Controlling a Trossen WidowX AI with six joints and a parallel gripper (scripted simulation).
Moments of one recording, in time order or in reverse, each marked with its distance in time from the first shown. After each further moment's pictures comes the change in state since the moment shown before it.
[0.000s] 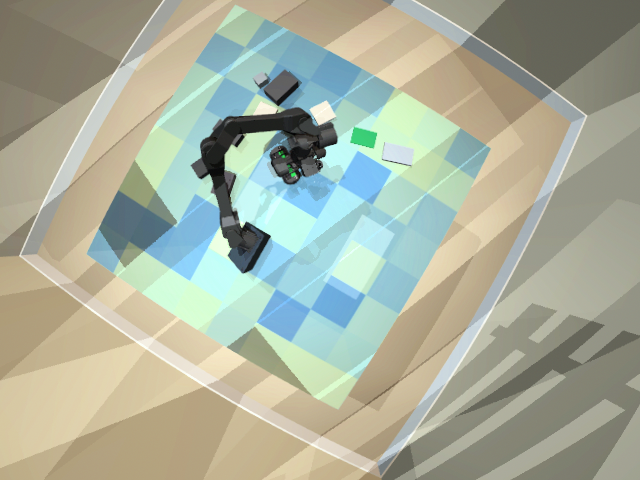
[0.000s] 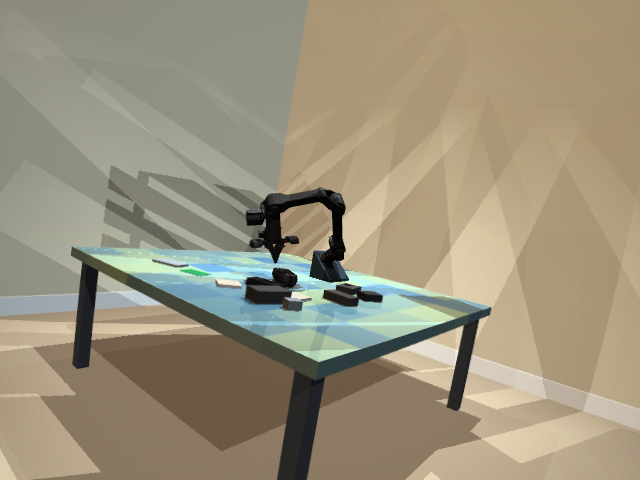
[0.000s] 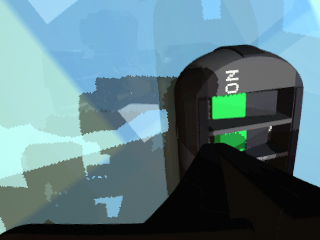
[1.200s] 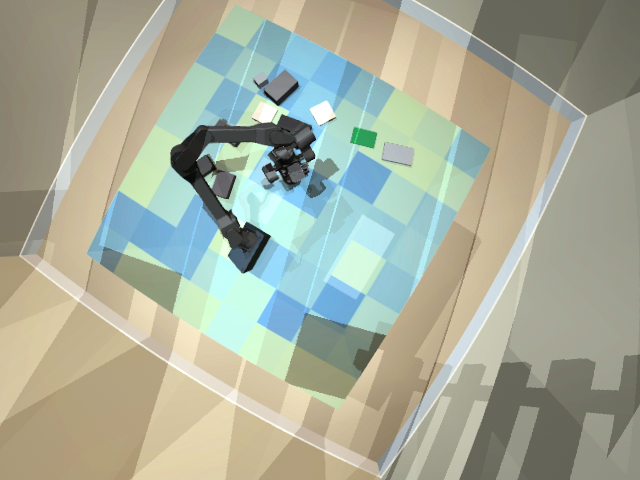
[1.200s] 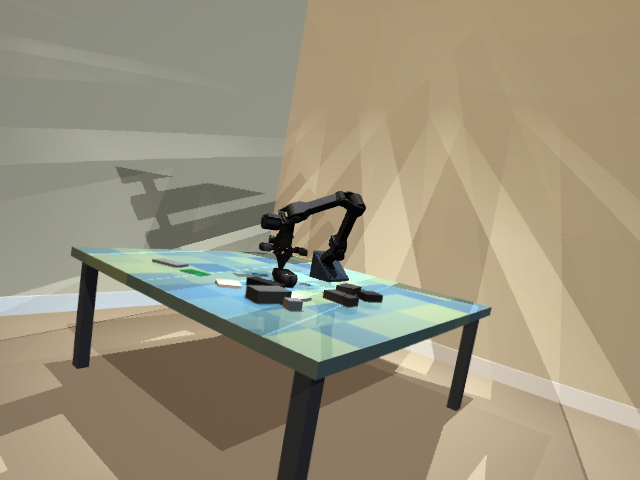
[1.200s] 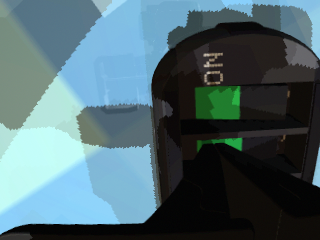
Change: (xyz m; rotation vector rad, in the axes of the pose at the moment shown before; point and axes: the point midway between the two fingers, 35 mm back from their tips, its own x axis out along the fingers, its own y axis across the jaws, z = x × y) arm 0.032 -0.021 -0.011 -0.003 -0.002 0.219
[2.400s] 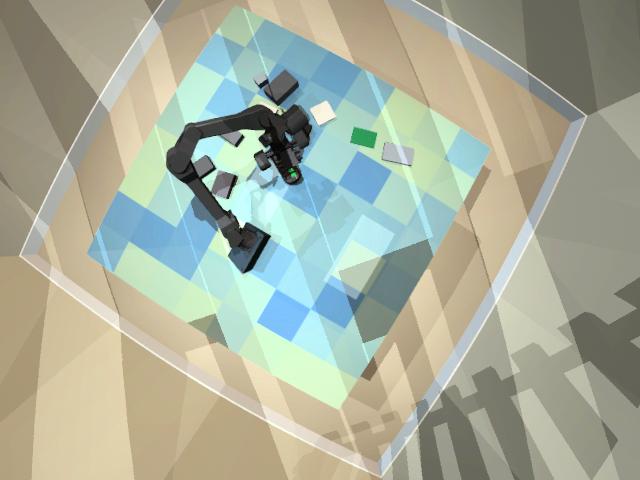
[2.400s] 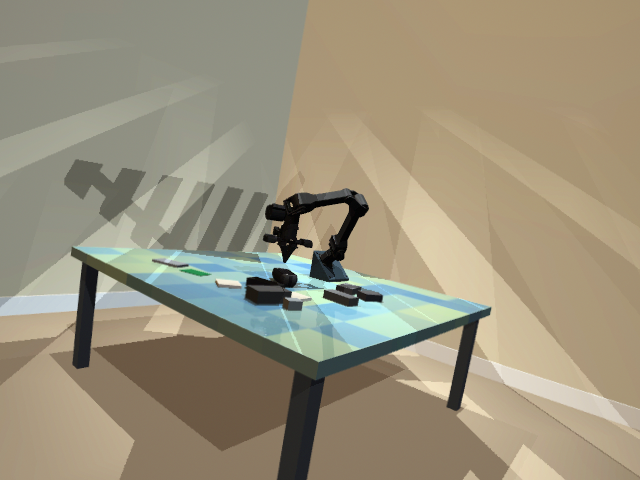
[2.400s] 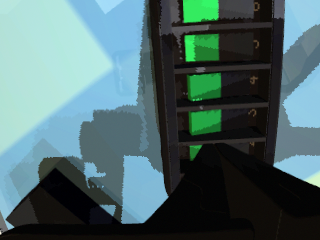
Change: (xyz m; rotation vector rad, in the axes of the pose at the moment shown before) arm -0.039 -0.001 -0.039 -0.001 0.000 0.002
